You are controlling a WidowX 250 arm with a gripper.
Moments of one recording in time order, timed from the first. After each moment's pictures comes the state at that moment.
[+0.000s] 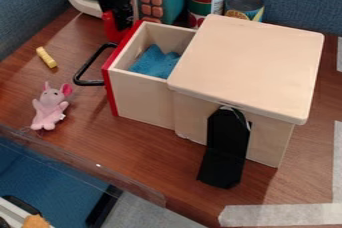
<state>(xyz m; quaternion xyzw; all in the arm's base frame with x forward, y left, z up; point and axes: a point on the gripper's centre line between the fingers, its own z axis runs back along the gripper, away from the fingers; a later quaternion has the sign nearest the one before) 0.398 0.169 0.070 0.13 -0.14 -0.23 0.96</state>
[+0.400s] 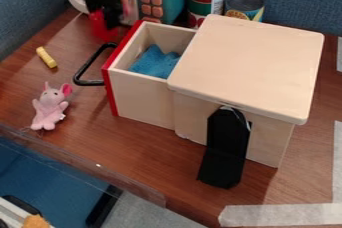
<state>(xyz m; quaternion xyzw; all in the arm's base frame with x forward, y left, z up) 0.387 0.192 0.067 0.15 -0.12 -0.15 0.97</state>
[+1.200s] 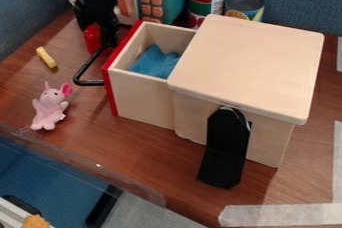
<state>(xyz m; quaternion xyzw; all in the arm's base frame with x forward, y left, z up) 0.380 0.197 0.038 0.12 -0.08 -0.12 0.98</state>
